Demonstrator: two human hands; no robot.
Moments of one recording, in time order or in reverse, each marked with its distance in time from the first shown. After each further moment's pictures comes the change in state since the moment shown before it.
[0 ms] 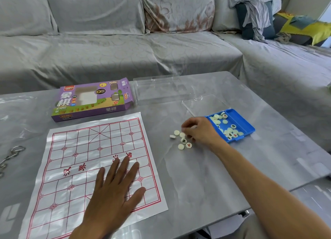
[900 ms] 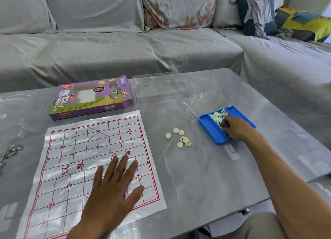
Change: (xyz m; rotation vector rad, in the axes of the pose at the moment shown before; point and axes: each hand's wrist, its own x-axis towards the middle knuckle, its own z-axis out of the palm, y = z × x) left_hand 0.001 -0.001 0.001 0.025 -0.026 0.006; right_hand 0.032 0.066 -0.096 -0.818 -0.037 0.118
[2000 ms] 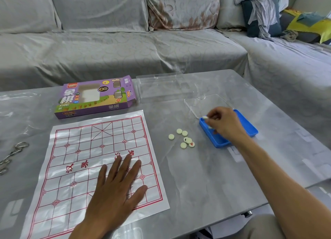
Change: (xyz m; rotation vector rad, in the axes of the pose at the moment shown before) left_hand 0.000 0.000 0.002 0.024 0.021 -0.008; right_hand -0.034 -0.068 -0.006 0.656 0.254 -0.136
